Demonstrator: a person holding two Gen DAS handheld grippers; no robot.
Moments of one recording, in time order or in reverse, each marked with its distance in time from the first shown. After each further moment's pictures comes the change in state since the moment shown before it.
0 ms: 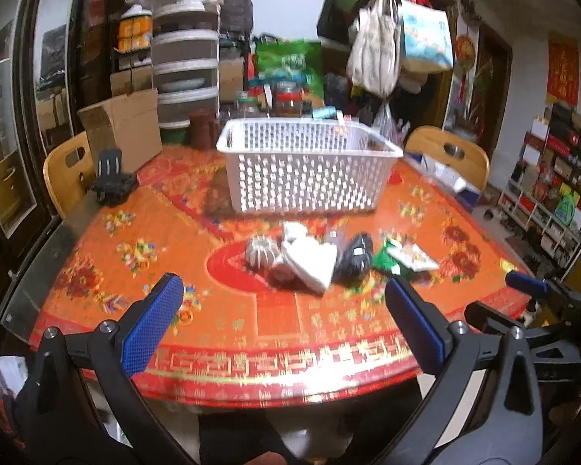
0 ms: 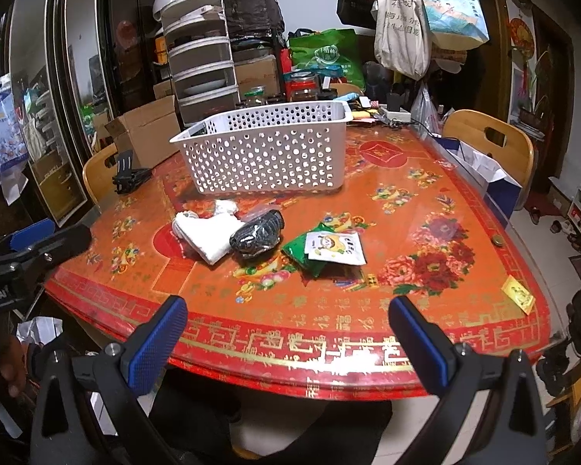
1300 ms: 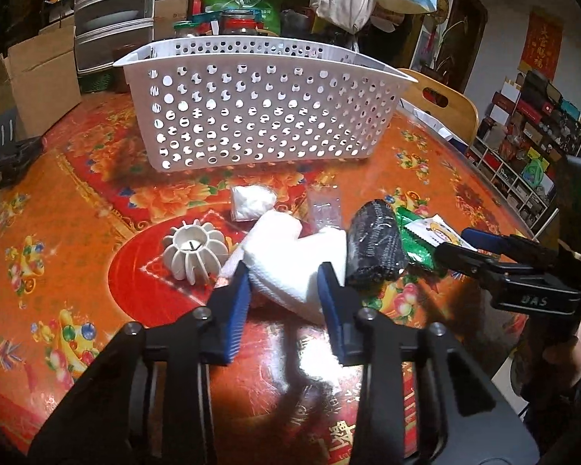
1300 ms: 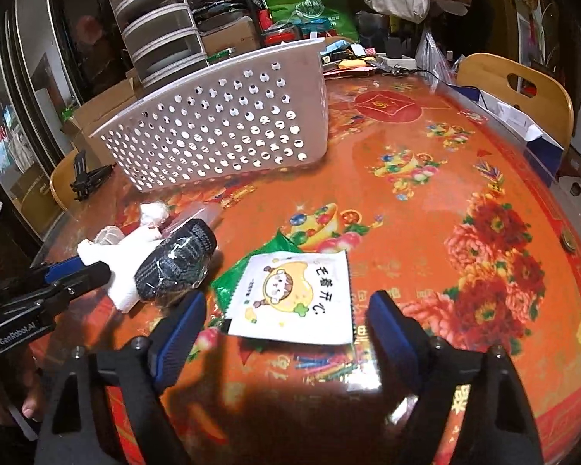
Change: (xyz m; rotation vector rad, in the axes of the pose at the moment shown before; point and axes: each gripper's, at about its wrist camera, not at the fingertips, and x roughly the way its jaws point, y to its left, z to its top) left arm 0.177 -0.001 -0.004 0.043 0.256 -0.205; right arm 0.148 -0.057 0.031 0.088 0.177 0.044
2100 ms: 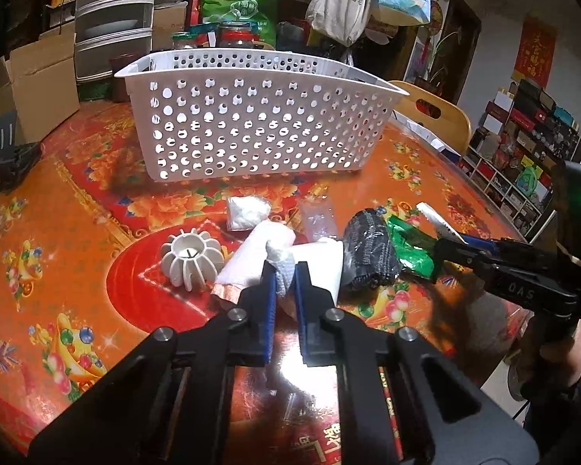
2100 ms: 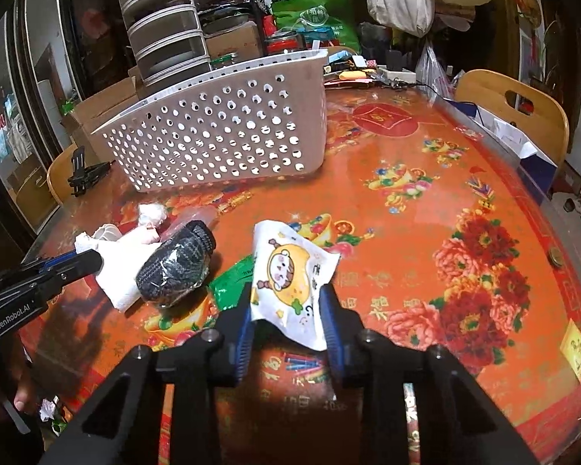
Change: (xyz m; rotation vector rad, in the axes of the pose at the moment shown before) left arm -0.007 -0.002 -0.002 -0.001 -0.053 -0.022; right arm -0.013 0.002 -0.002 -0.040 -0.041 -0.024
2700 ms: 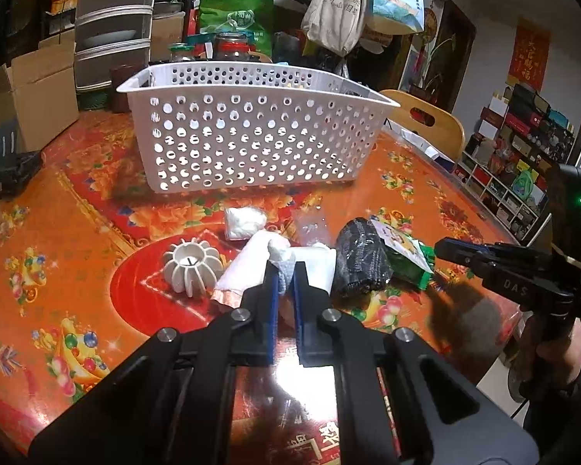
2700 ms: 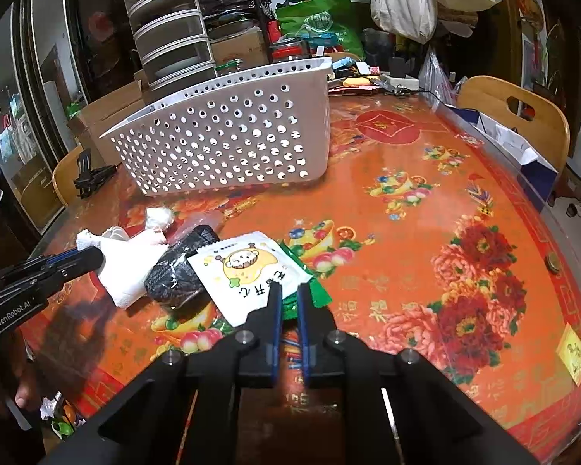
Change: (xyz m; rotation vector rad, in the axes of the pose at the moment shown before) left arm -0.014 -0.001 0.000 0.009 -0.039 -0.012; right arm -0.008 0.000 0.002 -0.007 -0.015 0.020
